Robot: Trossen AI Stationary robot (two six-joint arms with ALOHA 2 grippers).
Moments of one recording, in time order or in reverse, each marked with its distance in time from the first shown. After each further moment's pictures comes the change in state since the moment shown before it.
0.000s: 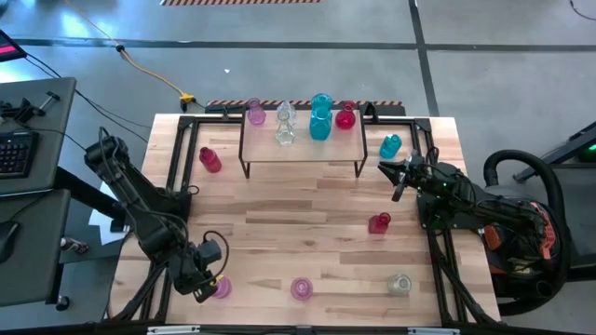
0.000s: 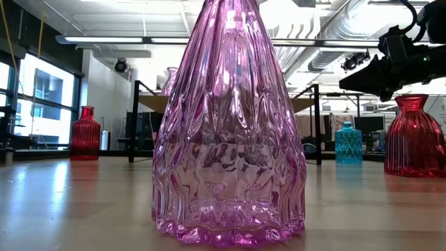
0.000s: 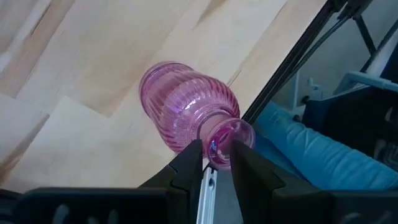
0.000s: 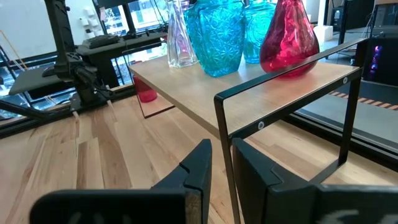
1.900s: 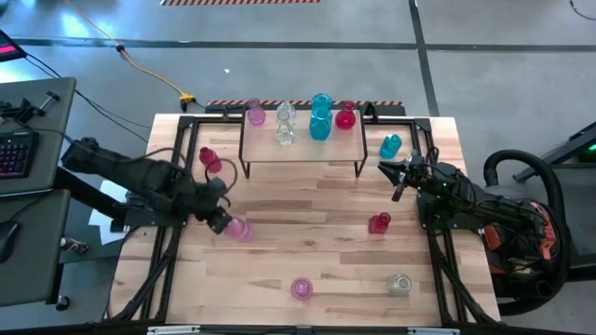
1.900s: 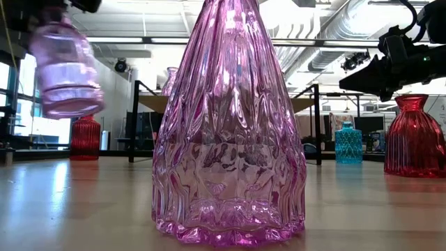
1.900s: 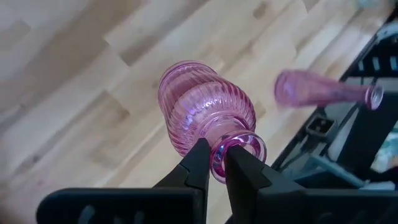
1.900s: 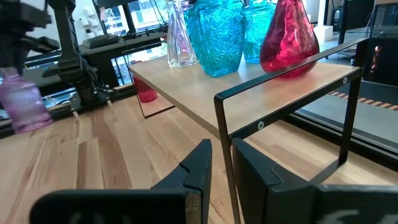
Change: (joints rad) left arm 0.588 -0.316 -0.001 -0.226 0.028 0.356; right arm 0.000 0.000 0.000 0.000 0.000 0.000
